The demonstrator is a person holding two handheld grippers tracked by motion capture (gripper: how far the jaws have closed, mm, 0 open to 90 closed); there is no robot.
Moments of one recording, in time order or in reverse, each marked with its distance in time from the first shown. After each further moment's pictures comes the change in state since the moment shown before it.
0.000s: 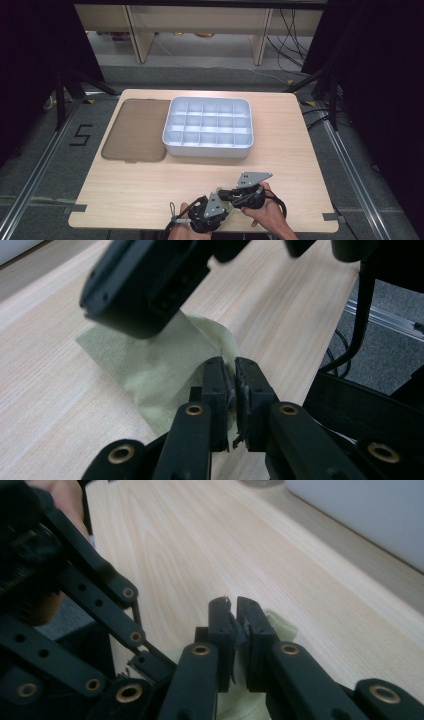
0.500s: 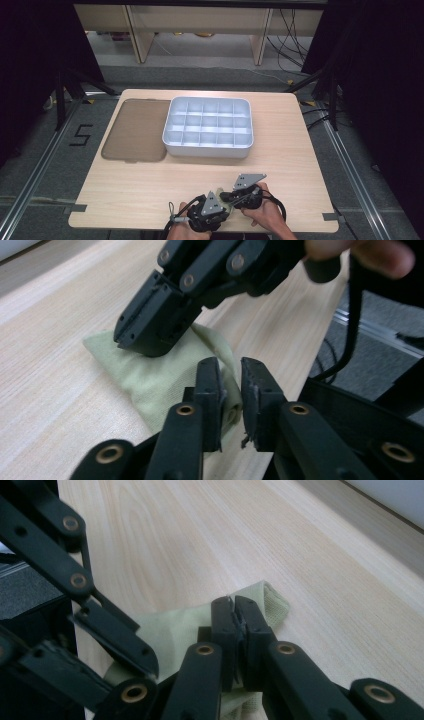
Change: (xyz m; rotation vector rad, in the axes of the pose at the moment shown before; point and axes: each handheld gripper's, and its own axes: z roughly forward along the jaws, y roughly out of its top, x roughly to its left) left arm 0.004 0.002 -0.007 -0.044 -0.045 -0.037; right arm -0.008 -0.011 0.011 0.099 -0.026 -0.008
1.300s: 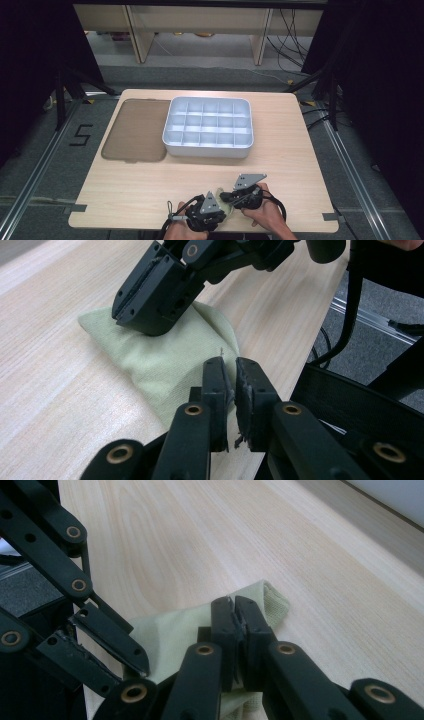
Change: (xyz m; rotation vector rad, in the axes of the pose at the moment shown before) left arm 0.005 -0.005 0.002 0.073 -0.029 0.016; right arm -0.002 0.000 0.000 -0.006 0.003 -0.021
